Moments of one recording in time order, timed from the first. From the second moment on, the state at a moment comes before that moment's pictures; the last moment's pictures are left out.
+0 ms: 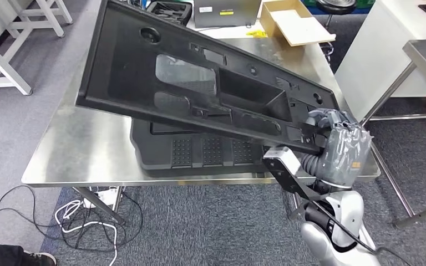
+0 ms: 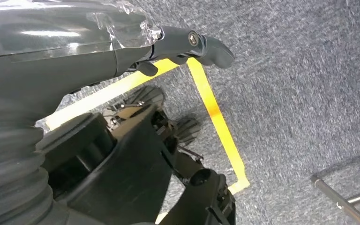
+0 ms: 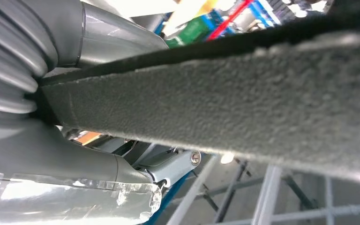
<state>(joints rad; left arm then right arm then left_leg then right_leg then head) -0.14 0.04 -1.06 -0.33 1.04 0.19 -0.35 -0.10 -0.20 0.36 -1.90 1.19 -0.56 0.41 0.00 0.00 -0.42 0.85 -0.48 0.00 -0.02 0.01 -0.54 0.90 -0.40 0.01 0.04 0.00</state>
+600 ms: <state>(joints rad) -0.15 0.05 -1.07 -0.35 1.03 0.18 -0.33 -0.19 -0.24 0.36 -1.85 1.27 -0.47 0.49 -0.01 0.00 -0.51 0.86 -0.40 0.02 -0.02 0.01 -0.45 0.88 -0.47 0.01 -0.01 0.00</state>
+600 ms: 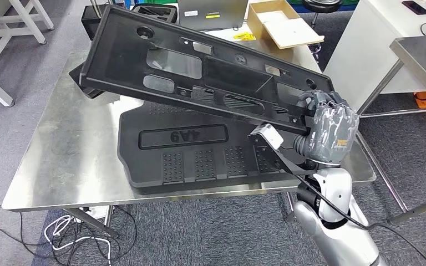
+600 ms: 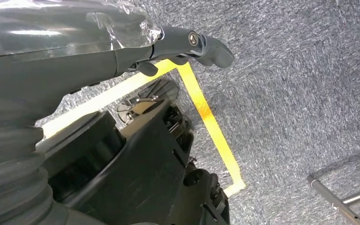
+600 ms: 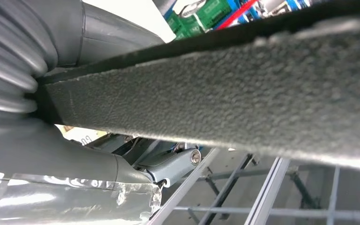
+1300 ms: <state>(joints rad) -0.14 0.06 -1.08 -0.36 1.04 0.18 -0.33 -0.21 -0.26 0.36 -1.74 1.26 -0.44 0.53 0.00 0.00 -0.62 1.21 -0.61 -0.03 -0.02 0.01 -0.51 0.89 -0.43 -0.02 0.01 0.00</state>
